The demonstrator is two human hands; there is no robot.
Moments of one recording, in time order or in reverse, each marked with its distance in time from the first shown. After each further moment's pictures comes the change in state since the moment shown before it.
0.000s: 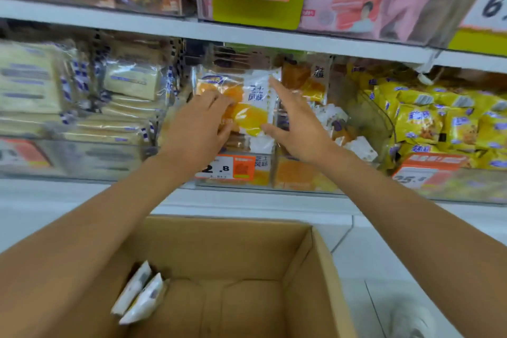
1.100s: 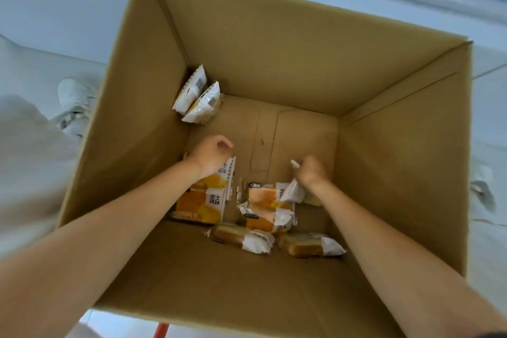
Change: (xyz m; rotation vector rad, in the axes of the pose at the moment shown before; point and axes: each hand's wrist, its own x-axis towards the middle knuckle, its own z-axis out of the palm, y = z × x) left_hand -0.374 -0.033 0.127 -0.730 -0.934 -1.211; right_hand -0.306 0.063 0.339 -0.060 -0.760 0.957
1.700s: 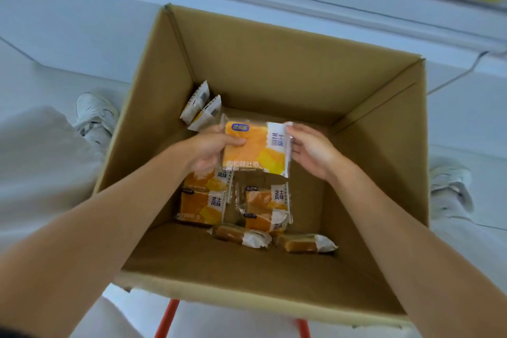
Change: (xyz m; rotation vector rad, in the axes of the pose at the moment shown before) left_hand -0.038 0.052 -0.026 -0.602 -0.288 -0.105; right_hand -0.068 -0.048 -0.091 1.135 -0.364 -0.185
